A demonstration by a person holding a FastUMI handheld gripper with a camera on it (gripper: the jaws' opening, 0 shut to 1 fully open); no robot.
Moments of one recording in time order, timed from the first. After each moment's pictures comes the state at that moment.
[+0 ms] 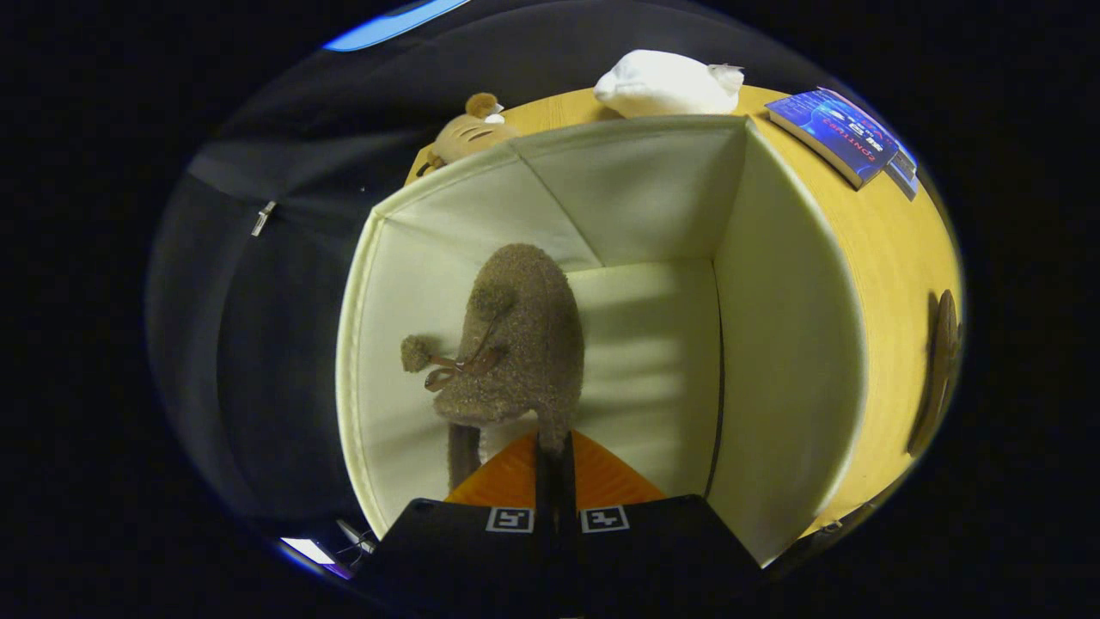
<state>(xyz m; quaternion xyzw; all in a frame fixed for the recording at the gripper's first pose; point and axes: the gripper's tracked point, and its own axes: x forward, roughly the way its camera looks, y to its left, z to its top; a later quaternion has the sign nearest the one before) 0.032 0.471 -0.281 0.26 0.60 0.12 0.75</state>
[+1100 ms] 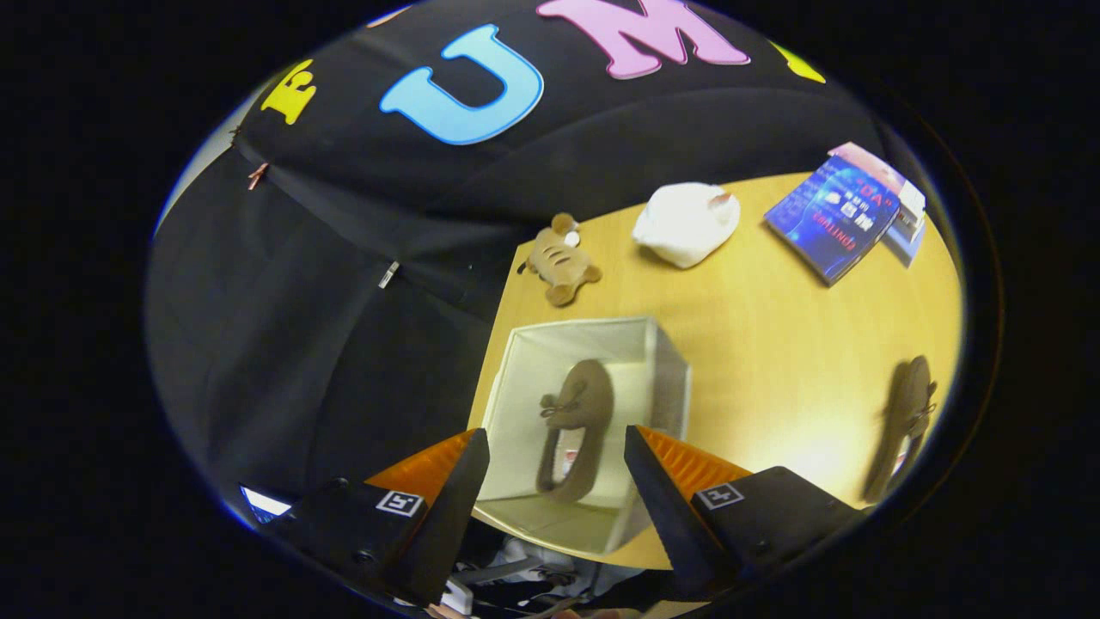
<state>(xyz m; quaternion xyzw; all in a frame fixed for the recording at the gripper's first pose) 0.030 0.310 -0.116 0.31 0.42 0.21 0.82</state>
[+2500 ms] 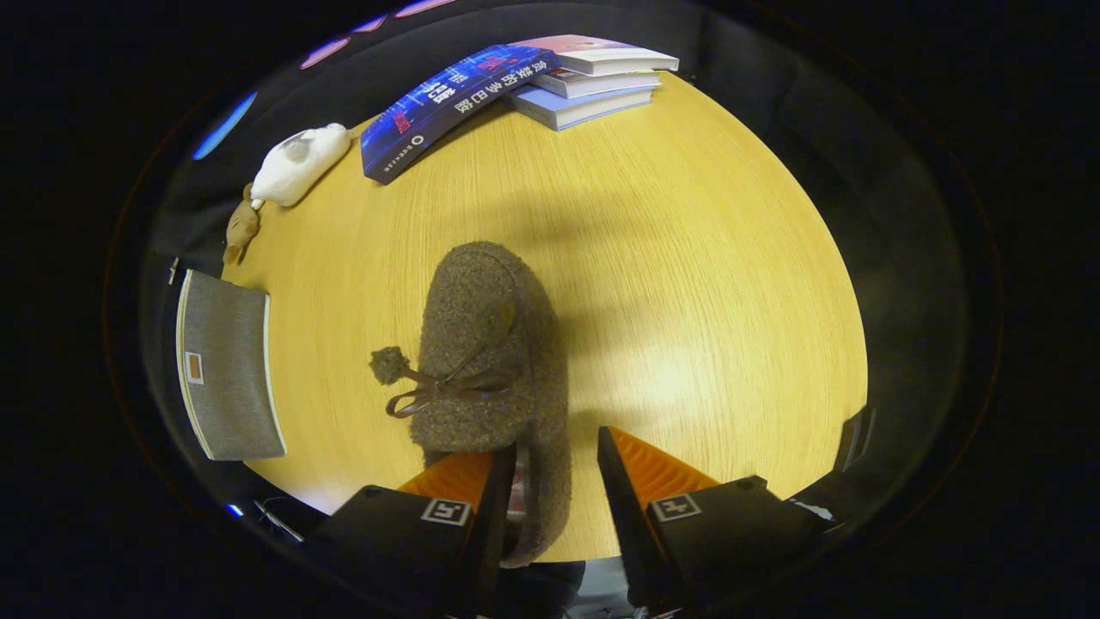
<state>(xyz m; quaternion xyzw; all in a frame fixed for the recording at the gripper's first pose) -0.092 -0.017 -0.412 0.19 0.63 -0.03 0.76</state>
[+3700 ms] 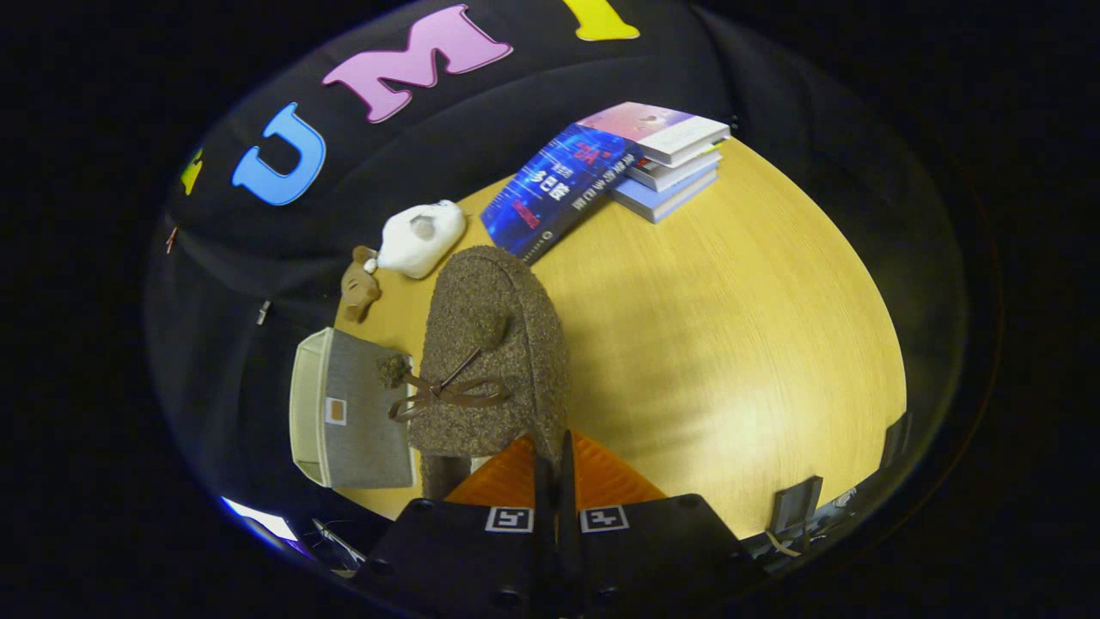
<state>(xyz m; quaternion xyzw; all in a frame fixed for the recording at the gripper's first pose) -0.031 0.052 -0.255 0.31 0.47 0.07 0.82</state>
